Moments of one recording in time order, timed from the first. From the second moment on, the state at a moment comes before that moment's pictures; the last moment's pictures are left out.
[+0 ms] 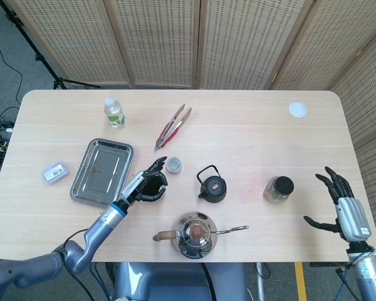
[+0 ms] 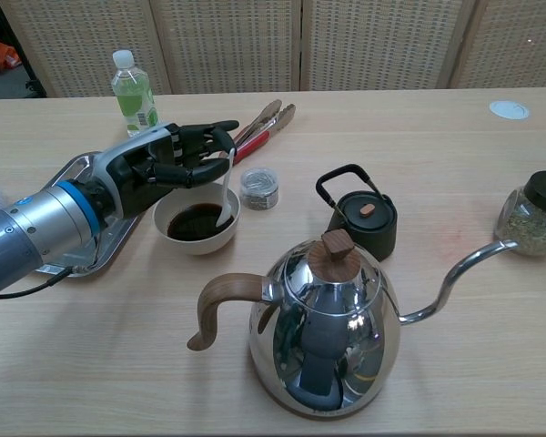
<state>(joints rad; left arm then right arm) -0.70 -1.82 -0.11 -1.08 1.55 1.03 -1.28 0.15 -1.19 0.07 -1.51 -1.53 1.44 0.41</state>
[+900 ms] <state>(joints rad) -0.69 -1.96 -0.11 -0.83 1.51 1.07 -1.30 0.16 -1.19 0.07 -1.50 -1.52 1.43 0.42</state>
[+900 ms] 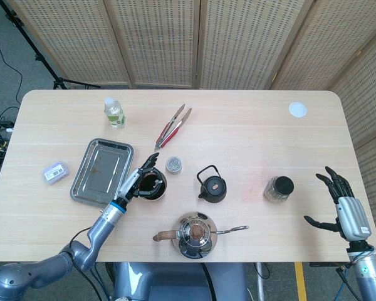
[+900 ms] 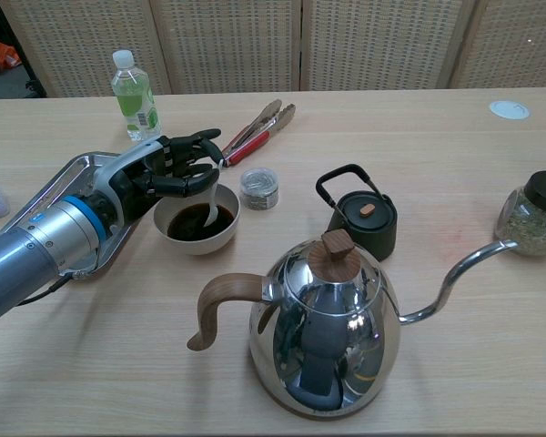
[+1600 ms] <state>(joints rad) -0.74 -2.04 -0.13 -0.75 1.50 1.04 -1.30 0.16 -1.20 0.08 -1.49 -1.51 1.42 0.43</state>
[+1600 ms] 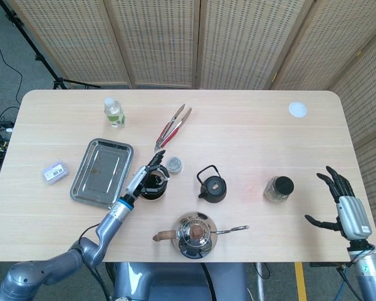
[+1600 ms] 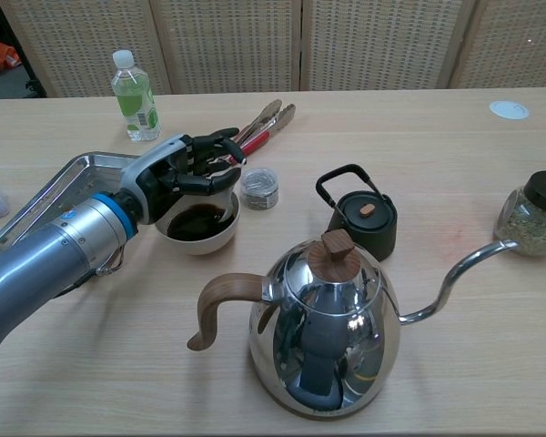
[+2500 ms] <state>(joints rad) -0.69 -1.95 -0.07 -0.82 1.53 1.09 -1.43 0.16 -1.19 0.07 -1.49 -1.52 1.42 0.44</state>
